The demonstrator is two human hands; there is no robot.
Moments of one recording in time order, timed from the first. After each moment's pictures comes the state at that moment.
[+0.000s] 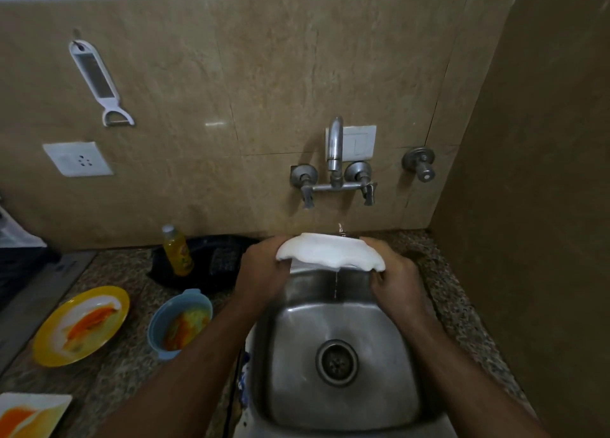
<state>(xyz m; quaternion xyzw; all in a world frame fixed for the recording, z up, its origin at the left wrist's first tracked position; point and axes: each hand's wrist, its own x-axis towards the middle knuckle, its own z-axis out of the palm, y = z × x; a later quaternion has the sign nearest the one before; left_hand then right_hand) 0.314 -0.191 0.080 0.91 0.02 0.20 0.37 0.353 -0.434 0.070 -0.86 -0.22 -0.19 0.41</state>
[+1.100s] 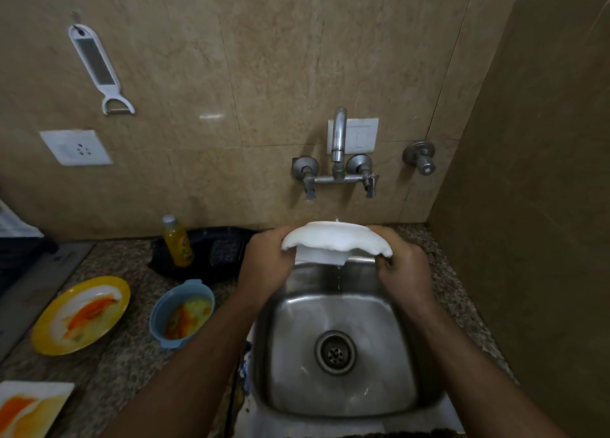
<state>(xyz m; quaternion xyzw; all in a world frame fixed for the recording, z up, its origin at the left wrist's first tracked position) 0.304 -0.201 0.094 0.90 0.04 0.23 0.37 0.345 -0.435 0.082 -0.87 -0.21 -0.22 0.39</state>
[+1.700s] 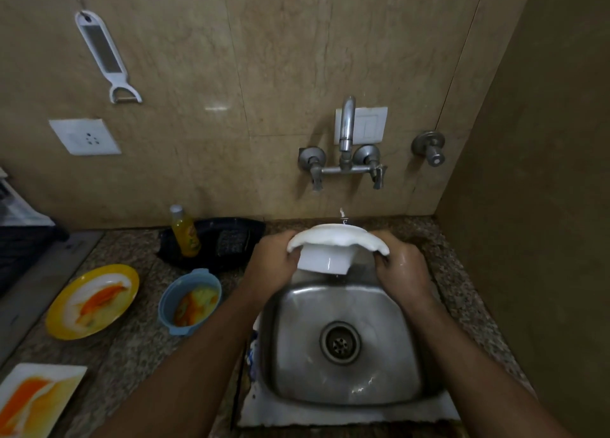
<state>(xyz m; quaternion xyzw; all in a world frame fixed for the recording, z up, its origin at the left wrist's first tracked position) 0.301 -0.189 0.065 0.92 0.02 0.19 0.36 0.348 -0.430 0.060 -0.90 -0.19 -0.20 0.34</state>
